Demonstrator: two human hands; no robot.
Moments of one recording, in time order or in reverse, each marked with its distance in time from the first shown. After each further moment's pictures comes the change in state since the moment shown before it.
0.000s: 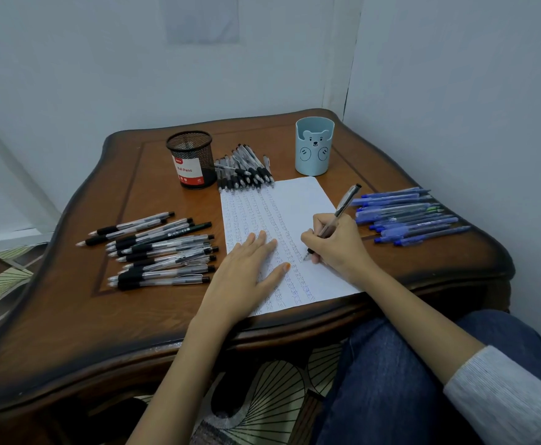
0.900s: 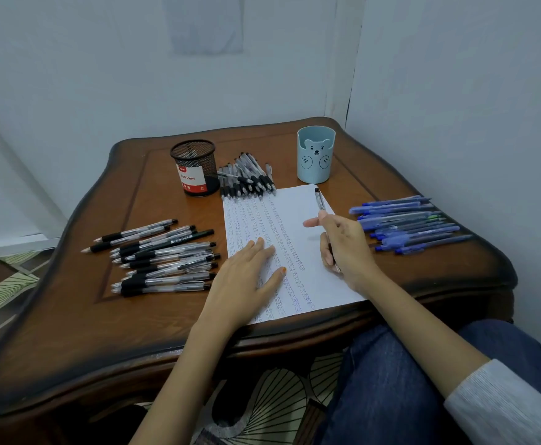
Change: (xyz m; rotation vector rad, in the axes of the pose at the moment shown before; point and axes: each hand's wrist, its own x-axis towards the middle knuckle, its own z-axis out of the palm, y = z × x) left_hand 0.001 -0.001 0.000 0.059 0.045 -0.030; right_hand -0.006 -0.018 -0.006 0.158 0.011 0.085
